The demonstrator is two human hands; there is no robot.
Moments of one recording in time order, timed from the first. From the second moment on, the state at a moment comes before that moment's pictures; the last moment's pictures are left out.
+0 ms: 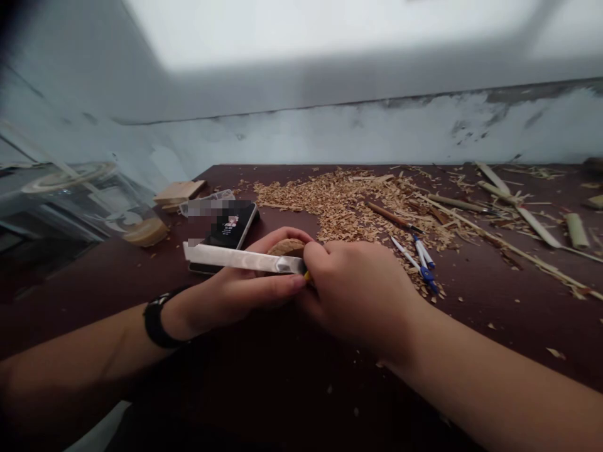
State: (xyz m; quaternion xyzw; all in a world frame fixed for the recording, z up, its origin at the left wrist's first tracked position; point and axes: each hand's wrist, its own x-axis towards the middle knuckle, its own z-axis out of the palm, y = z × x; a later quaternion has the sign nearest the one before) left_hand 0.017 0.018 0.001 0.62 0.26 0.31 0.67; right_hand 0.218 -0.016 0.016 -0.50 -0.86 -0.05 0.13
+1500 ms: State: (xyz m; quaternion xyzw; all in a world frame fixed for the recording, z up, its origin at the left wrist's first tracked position) left_hand 0.031 0.006 0.003 0.61 0.33 0.29 0.66; right_hand 0.229 -0.010 0.017 -0.44 -0.88 -0.12 0.13
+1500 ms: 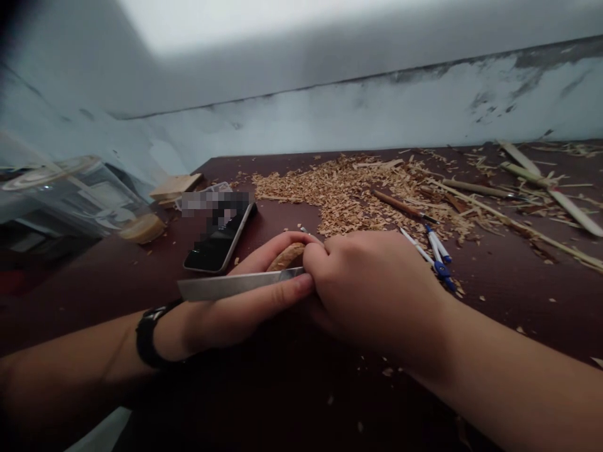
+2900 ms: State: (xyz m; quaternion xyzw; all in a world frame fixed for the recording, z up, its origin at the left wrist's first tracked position) left_hand 0.031 0.002 -0.006 0.73 0.34 0.30 0.51; right_hand 0.223 -0.011 0.027 -0.50 -0.85 -0.14 0.02
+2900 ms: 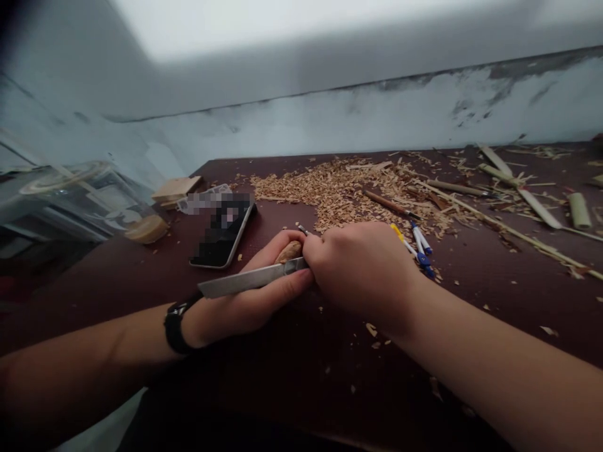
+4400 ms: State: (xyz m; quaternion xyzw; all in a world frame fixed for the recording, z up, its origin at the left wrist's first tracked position) left_hand 0.037 0.004 -0.008 0.67 0.34 0.36 0.55; right_hand 0.228 -0.015 0.031 -0.51 -0.86 -0.08 0.02
